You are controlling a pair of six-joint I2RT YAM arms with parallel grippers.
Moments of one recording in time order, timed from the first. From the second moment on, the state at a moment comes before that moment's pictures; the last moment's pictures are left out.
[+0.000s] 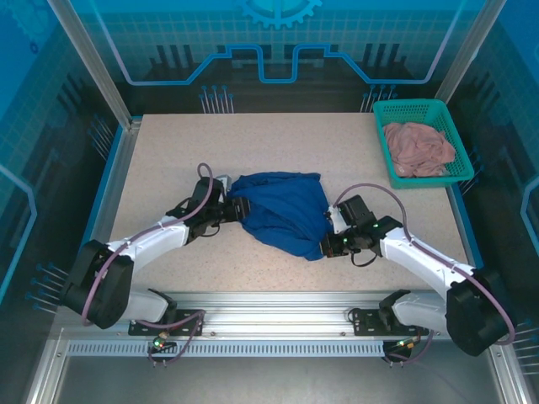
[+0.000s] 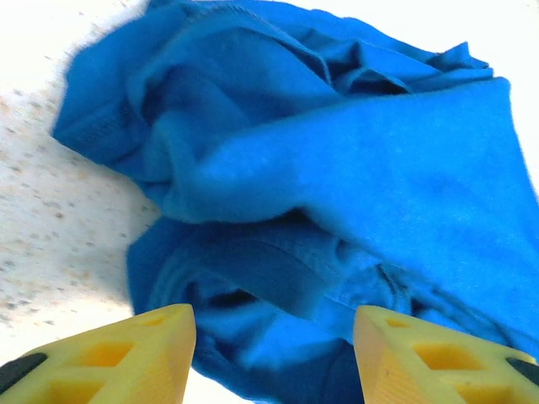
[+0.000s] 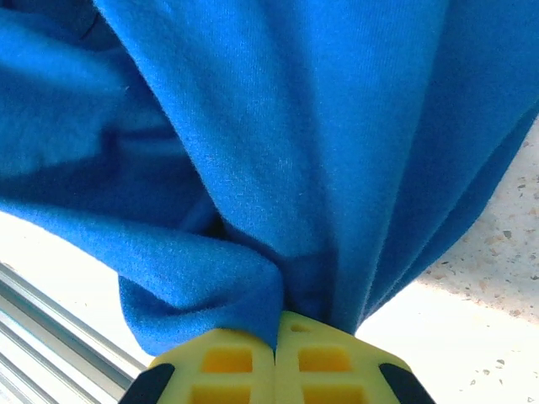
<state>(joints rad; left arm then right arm) -0.41 1.37 0.68 -0.08 0.15 -0.59 0.48 1.18 0.64 -0.61 -0.31 0.35</state>
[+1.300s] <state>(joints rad) -0.29 1.30 1.30 0.13 0.43 -0.84 0.24 1.10 1.32 -0.49 -0.22 0.00</state>
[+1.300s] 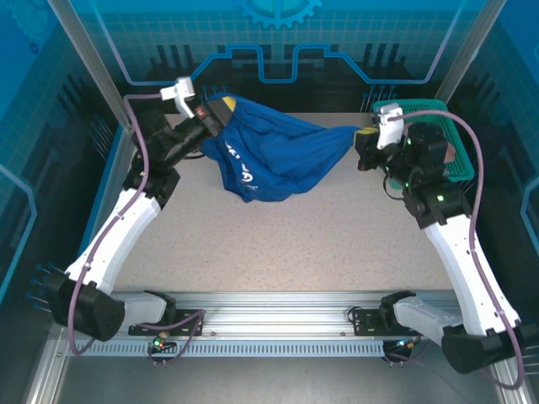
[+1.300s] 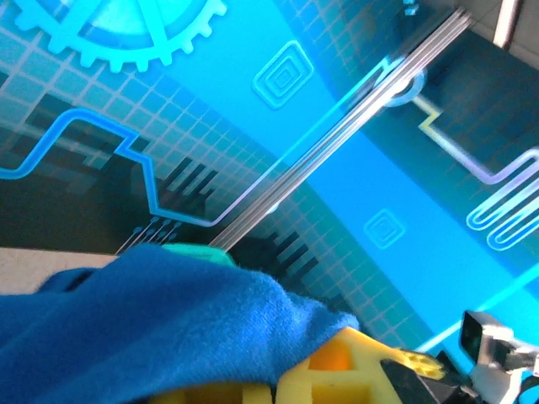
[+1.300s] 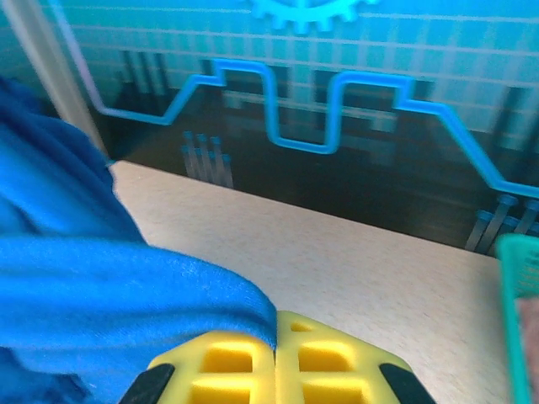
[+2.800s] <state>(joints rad) -0.41 1.57 0.97 0.22 0.61 -0.77 0.26 1.25 1.35 -0.36 -0.61 0.10</state>
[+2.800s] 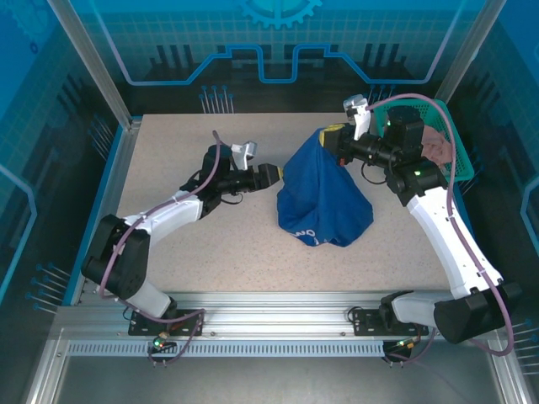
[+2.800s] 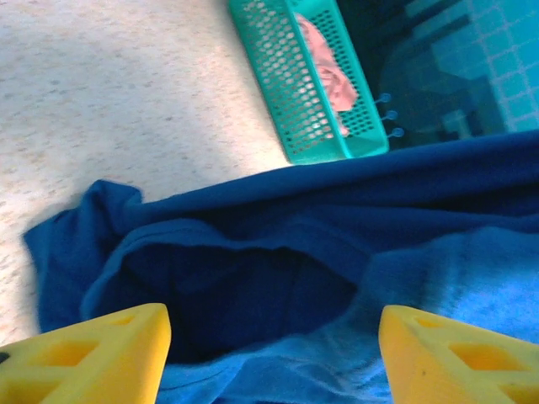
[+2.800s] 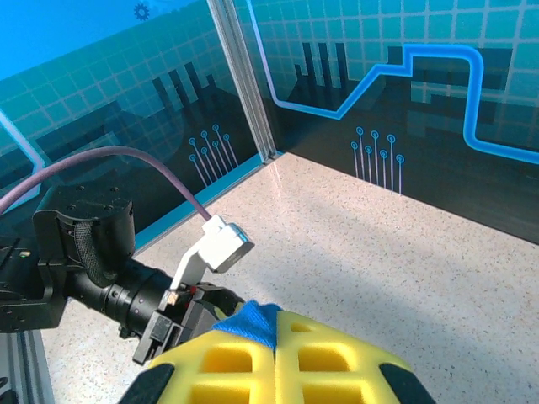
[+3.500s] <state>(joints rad) -0.43 1.69 1.09 0.44 0.74 -0.88 0.20 1.26 1.39 -0.44 -0.52 0.09</state>
